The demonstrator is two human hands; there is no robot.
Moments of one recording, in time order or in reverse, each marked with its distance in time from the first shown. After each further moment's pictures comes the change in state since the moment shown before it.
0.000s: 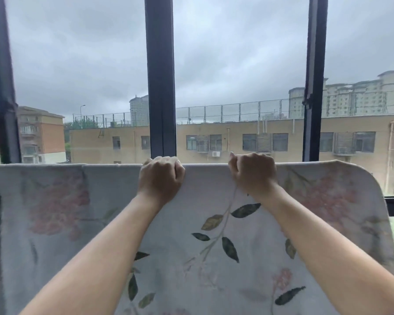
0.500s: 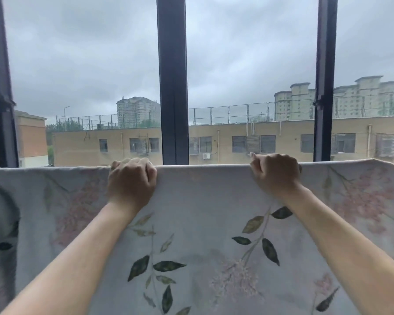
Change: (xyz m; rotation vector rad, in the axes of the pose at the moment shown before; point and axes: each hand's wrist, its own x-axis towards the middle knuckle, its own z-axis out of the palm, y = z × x) left_hand -0.012 -0.134 -0.024 0.011 0.121 -0.059; right_hand 0.013 -0.052 0.019 -0.054 0.050 0.058
